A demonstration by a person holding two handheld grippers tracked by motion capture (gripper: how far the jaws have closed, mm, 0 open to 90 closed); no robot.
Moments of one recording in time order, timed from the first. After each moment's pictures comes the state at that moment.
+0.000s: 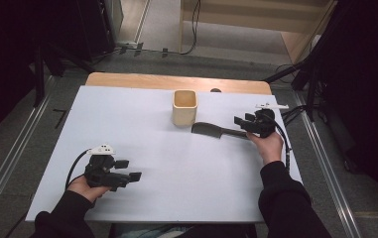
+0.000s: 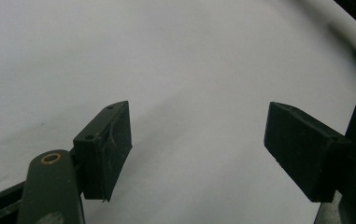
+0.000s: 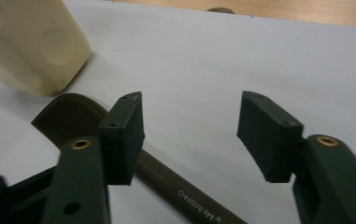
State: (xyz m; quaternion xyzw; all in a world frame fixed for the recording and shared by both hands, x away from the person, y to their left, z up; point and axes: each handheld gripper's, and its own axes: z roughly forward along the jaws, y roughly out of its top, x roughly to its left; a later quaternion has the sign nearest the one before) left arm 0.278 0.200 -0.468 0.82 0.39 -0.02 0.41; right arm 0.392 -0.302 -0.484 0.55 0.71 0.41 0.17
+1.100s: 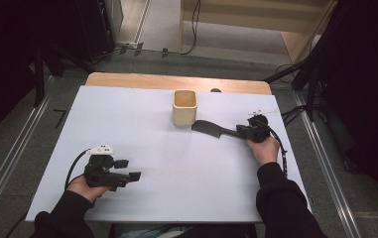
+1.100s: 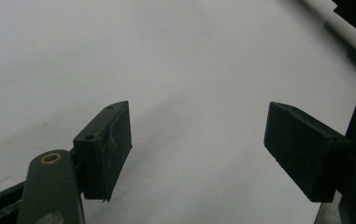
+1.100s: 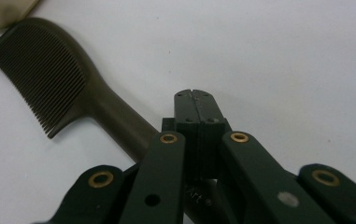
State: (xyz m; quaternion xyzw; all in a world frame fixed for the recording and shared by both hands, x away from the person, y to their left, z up) left arm 0.278 0.201 -0.467 0.83 0.39 -0.02 0.41; right arm 0.395 -0.296 -0.514 0.56 0.74 0.33 0.14
